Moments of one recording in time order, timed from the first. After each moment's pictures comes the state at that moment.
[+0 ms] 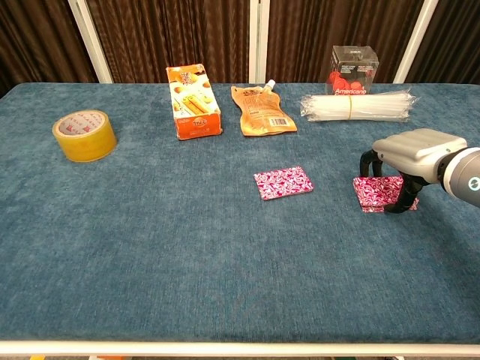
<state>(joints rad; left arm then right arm) -0.11 -1.23 0.00 -1.33 1.56 1.48 -0.15 0.76 -1.58 0.03 -1.52 -0.67 1.04 -0.80</state>
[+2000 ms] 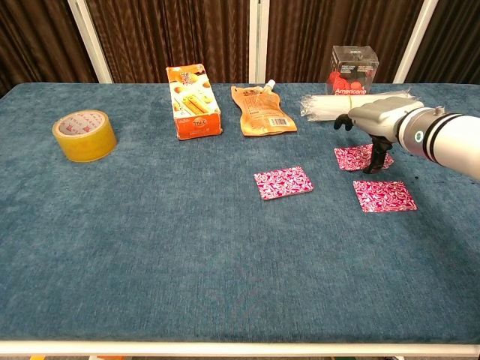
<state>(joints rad) -0.10 -1.23 0.00 -1.32 1.55 1.48 -0.16 0.91 -1.68 0.14 -1.19 -0.58 0.85 -0.81</state>
